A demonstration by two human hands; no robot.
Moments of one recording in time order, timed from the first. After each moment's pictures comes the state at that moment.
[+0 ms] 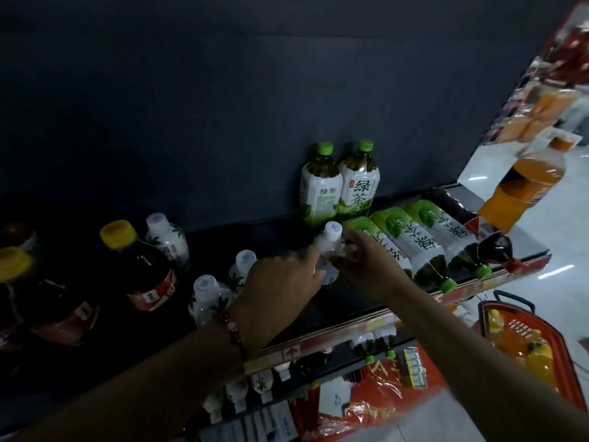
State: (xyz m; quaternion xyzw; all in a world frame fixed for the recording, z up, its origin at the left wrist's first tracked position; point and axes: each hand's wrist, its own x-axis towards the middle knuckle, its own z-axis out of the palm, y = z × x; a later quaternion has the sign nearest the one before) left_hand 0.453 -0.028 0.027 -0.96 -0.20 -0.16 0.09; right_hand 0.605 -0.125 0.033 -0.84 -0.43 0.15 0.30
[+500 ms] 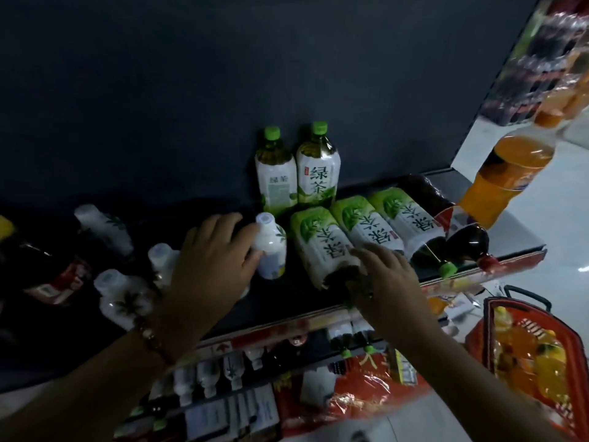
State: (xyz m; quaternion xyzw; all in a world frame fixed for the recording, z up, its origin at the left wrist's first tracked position) left_hand 0.492 -0.048 0.029 -0.93 -0.29 -0.21 0.09; right_hand 0.690 -0.242 -0.001 -0.84 -0.50 0.03 0.22
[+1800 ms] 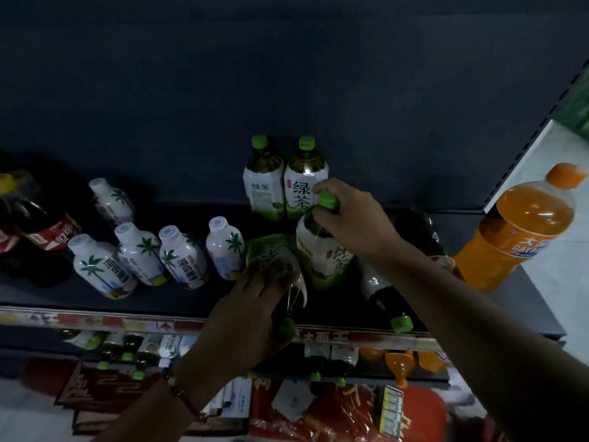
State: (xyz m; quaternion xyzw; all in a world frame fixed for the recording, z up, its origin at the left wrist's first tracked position) left_hand 0.594 -0.177 -0.011 -0.92 -0.34 -0.18 -0.08; right_hand 0.824 -0.161 0.085 -0.69 -0.60 0.19 0.35
